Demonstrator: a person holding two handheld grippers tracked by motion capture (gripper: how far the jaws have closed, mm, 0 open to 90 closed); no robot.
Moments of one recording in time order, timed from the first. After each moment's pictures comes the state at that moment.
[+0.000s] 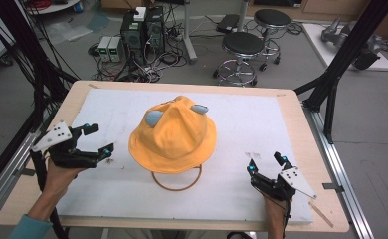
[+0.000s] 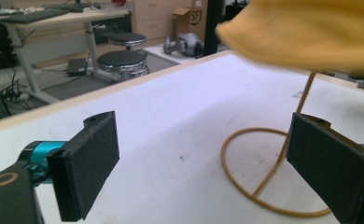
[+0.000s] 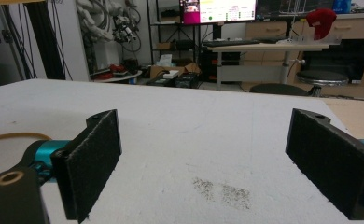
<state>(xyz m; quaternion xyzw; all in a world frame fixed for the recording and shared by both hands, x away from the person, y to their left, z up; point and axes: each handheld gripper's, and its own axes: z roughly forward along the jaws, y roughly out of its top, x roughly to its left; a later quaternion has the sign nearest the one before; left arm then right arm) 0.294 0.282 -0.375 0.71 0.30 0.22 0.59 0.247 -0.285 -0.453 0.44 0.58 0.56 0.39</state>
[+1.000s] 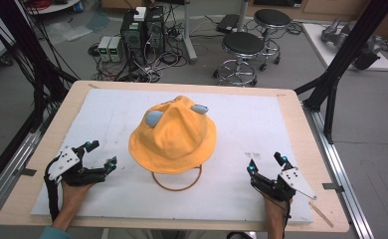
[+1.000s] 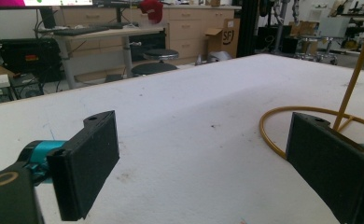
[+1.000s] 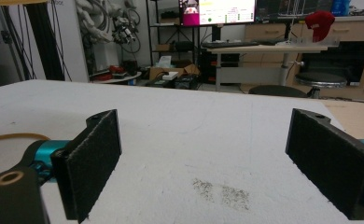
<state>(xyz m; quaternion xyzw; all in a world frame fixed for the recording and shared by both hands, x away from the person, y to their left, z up) 0.282 0.286 -0.451 0.67 0.32 0.30 0.61 0.246 -0.284 -0.454 0.44 0.58 0.56 0.39</state>
